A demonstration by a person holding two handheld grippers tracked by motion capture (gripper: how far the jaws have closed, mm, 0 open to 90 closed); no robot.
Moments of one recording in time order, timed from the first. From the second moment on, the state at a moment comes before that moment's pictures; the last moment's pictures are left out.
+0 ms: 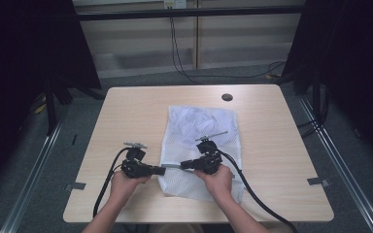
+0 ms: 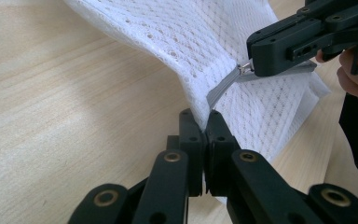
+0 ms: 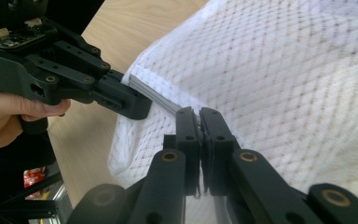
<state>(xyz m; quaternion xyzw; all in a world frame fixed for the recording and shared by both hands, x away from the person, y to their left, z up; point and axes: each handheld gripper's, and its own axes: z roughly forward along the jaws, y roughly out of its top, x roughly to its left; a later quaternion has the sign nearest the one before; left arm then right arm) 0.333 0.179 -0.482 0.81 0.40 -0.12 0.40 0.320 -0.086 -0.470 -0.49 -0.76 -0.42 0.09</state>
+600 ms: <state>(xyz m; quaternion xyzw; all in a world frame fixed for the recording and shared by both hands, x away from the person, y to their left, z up) 0.333 0.179 -0.482 0.81 0.40 -0.14 0.40 0.316 -0.092 -0.467 -0.48 -0.76 -0.42 0.09</state>
